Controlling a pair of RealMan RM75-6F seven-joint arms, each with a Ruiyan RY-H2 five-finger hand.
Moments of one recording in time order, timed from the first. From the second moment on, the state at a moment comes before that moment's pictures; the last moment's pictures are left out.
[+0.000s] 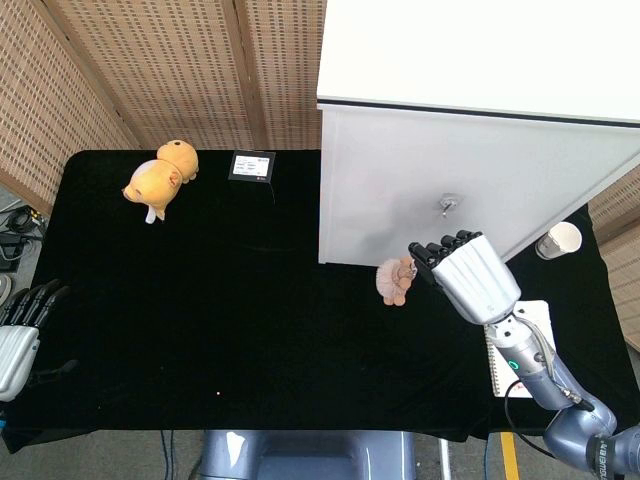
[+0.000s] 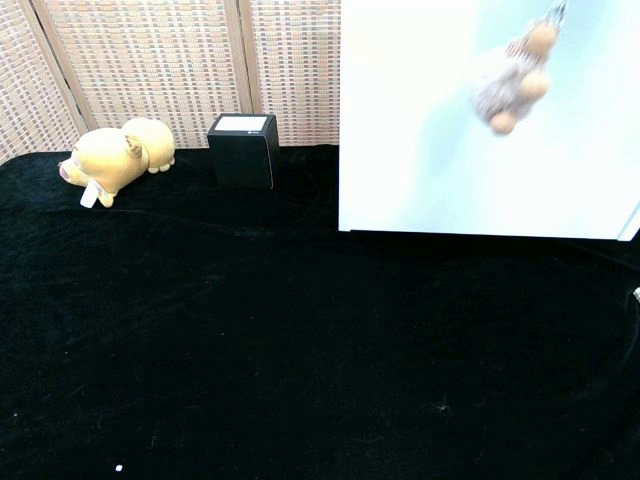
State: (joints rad) left arm -0.10 -1.04 0.02 -1.66 1.55 1.43 -0.01; right arm 0.60 -1.12 0.22 -1.69 -1.74 1.48 -0.32
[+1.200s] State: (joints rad) left arm -0.10 -1.04 0.02 -1.66 1.54 1.43 -0.02; right arm 0.63 -1.15 0.29 -1.58 -1.61 1.38 -0.56
